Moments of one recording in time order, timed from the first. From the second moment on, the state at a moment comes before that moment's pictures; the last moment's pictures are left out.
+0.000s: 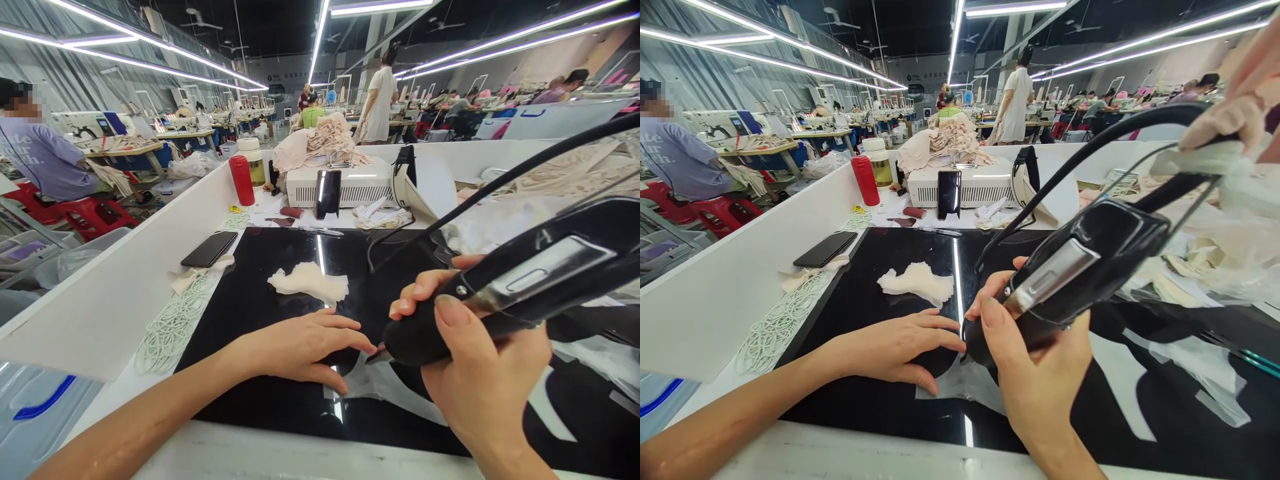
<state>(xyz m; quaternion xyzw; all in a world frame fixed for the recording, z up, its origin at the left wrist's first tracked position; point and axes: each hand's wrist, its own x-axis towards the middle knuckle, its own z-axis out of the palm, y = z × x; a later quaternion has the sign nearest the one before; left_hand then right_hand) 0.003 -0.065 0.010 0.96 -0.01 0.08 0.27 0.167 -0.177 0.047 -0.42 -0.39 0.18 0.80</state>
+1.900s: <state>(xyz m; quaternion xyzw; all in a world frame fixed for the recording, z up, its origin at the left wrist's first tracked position) 0.004 -0.057 0.010 0.95 -0.02 0.01 0.32 0.144 -0.181 0.043 -0.37 -0.43 0.26 0.78</state>
